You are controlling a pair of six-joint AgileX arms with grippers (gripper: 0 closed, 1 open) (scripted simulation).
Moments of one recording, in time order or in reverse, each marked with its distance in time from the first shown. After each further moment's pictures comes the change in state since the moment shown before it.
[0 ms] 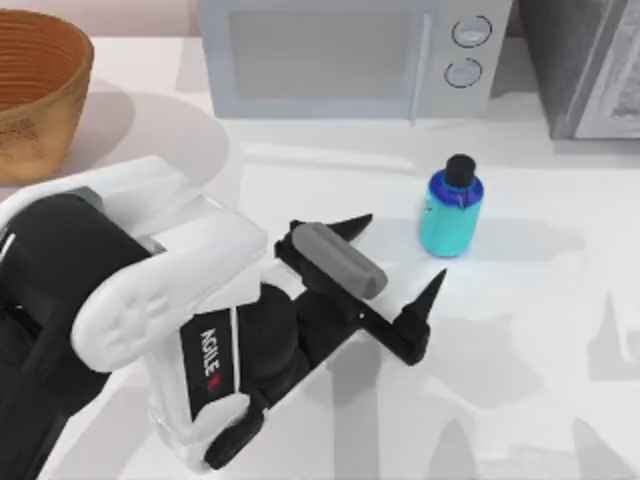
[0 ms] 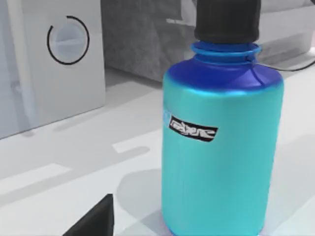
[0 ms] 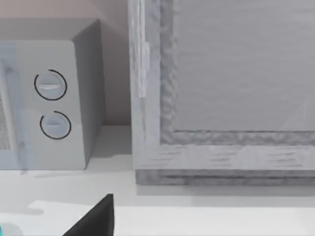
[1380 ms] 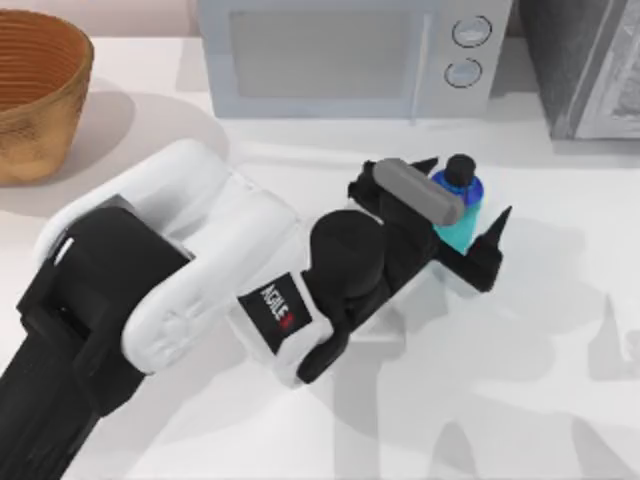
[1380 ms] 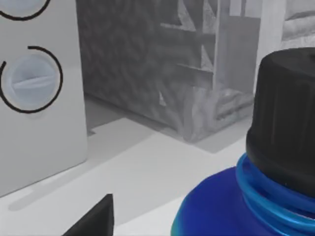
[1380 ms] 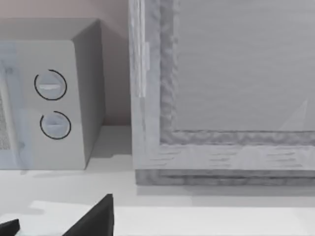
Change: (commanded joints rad) left arm -0.014 0.121 0.455 -0.335 -0.013 -0.002; right arm 0.000 0.000 0.000 0.000 0.000 0.000
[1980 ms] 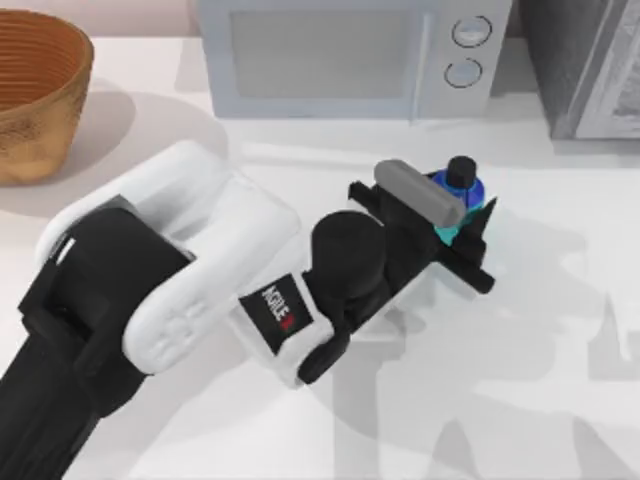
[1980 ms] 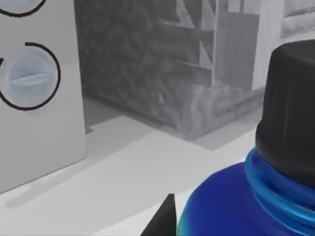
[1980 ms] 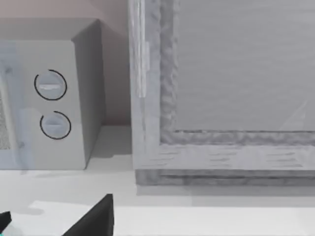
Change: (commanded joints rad) left arm 0.000 0.000 0.000 0.000 0.000 0.000; right arm 0.000 0.000 0.000 0.000 0.000 0.000
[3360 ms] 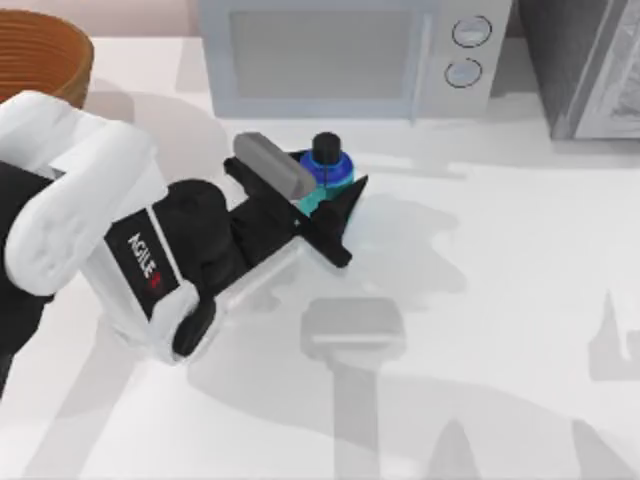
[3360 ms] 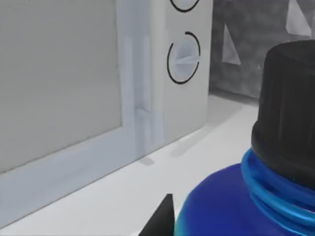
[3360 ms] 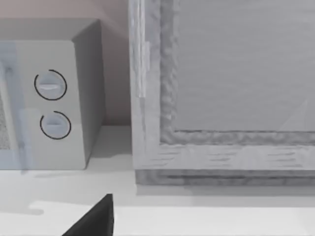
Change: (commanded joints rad) left arm 0.321 -0.111 -0.248 0.137 0.343 0.007; right arm 0.000 0.000 0.000 0.000 0.000 0.000
